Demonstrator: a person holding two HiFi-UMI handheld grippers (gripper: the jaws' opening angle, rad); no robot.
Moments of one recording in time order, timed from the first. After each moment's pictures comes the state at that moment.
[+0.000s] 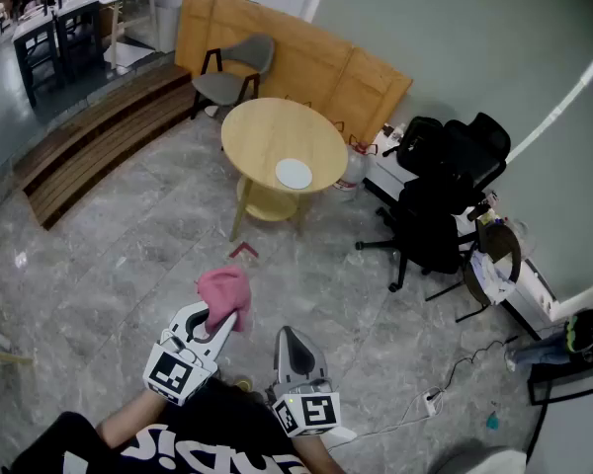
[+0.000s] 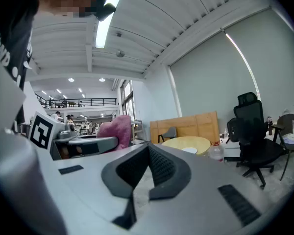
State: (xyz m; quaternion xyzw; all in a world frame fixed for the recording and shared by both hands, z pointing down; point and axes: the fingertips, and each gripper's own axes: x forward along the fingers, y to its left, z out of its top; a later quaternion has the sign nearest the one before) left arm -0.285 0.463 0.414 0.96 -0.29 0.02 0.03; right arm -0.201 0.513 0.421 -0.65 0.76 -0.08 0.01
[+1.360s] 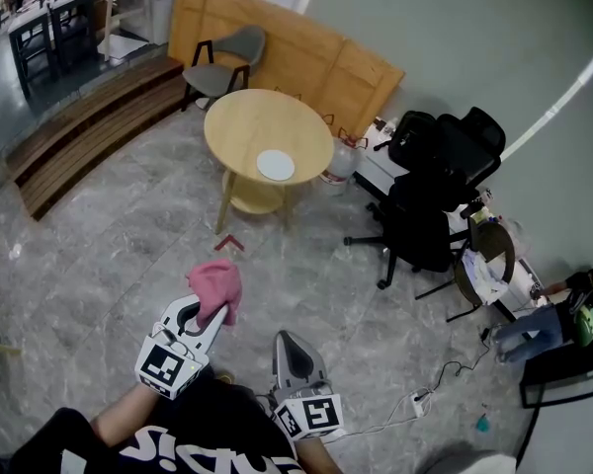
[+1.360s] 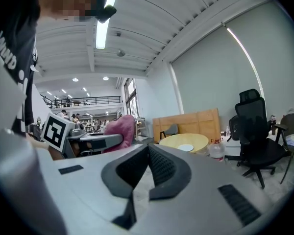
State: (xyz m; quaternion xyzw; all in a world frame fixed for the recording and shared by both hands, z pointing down) left arm -0.229 0.462 0.432 0.95 -0.30 0.03 0.03; right arm -0.137 0.535 0.439 -0.62 0.78 -0.09 0.00
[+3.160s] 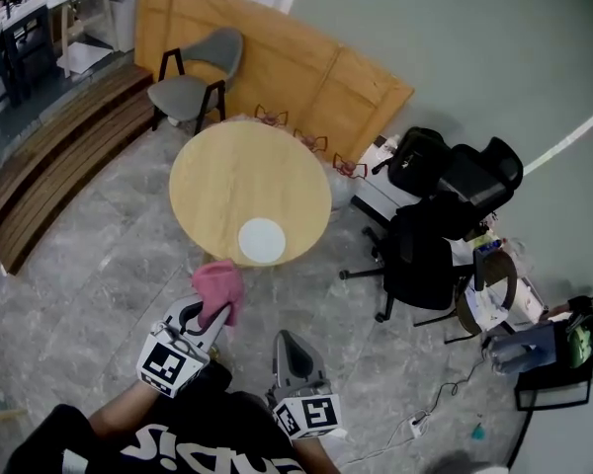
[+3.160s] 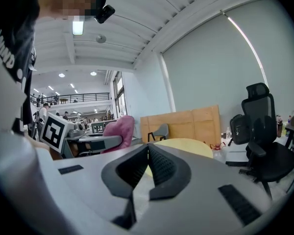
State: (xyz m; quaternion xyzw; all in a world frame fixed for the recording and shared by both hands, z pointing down) left arm -0.138 0.094 0.449 0.97 -0.25 0.04 0.05; right arm -0.055 0.169 0.447 -0.66 0.74 -0.11 -0.02
